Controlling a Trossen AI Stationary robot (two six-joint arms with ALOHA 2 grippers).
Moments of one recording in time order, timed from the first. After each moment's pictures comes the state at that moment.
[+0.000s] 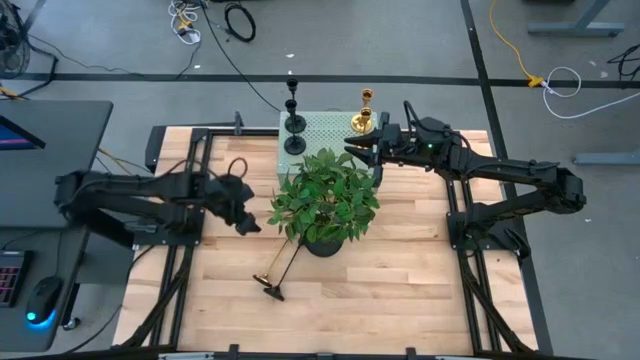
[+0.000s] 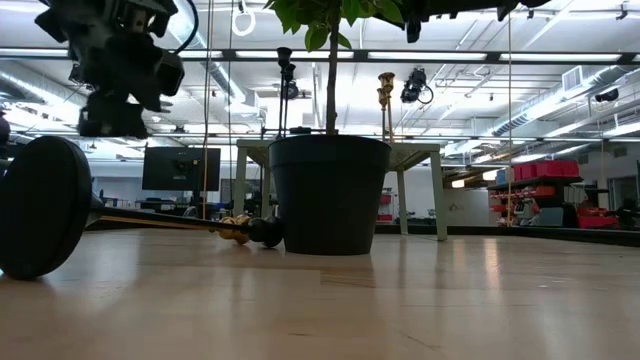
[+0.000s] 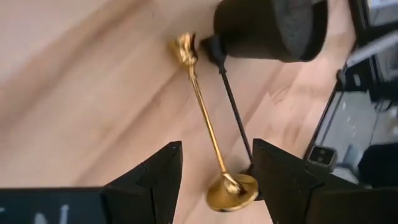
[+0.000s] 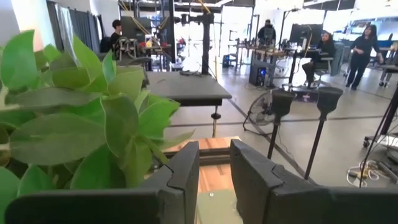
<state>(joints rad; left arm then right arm) 0.08 0.89 0.60 -0.56 0.26 -0.89 -0.29 1.20 0.98 0.22 -0.15 -0.04</state>
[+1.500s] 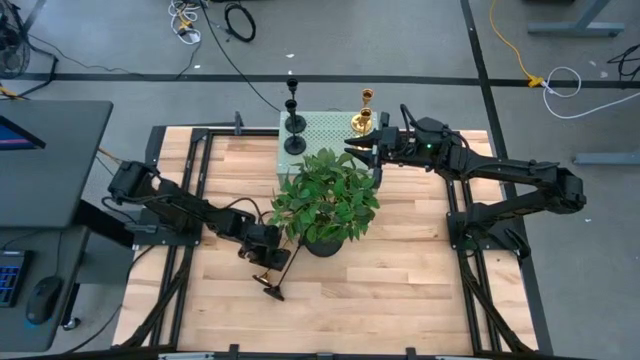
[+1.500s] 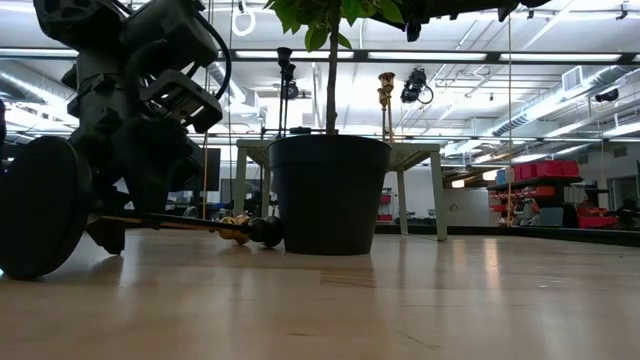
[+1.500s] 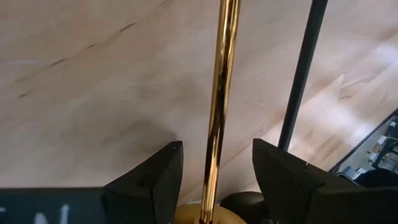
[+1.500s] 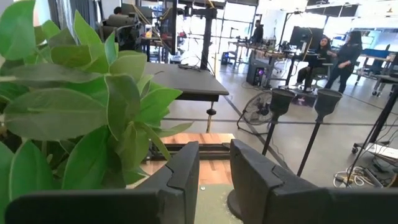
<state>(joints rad) -0.24 1.57 0.60 -0.03 0.26 -1.49 -0.29 1.20 0.98 0.20 -0.15 -0.13</state>
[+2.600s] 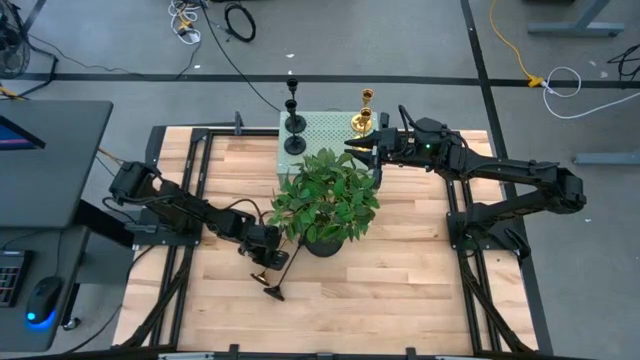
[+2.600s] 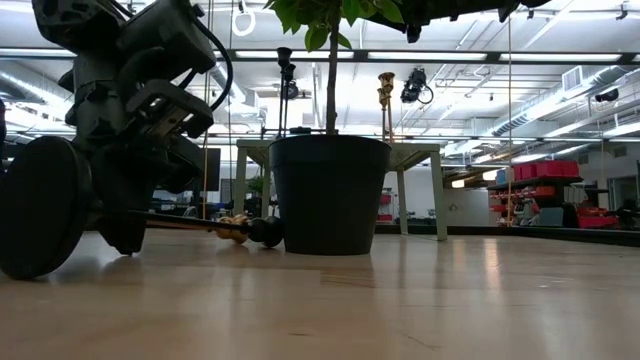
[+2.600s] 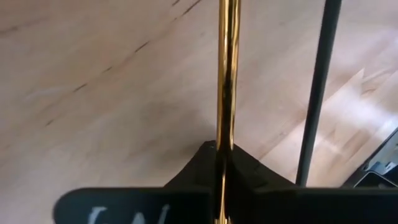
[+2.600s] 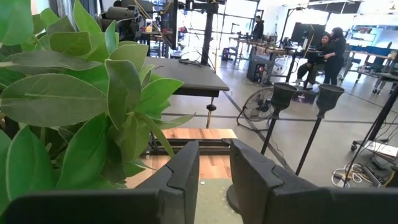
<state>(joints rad) -0.24 1.57 0.60 -0.03 0.23 -1.38 -0.29 1.20 0.98 0.18 -0.15 -0.14</state>
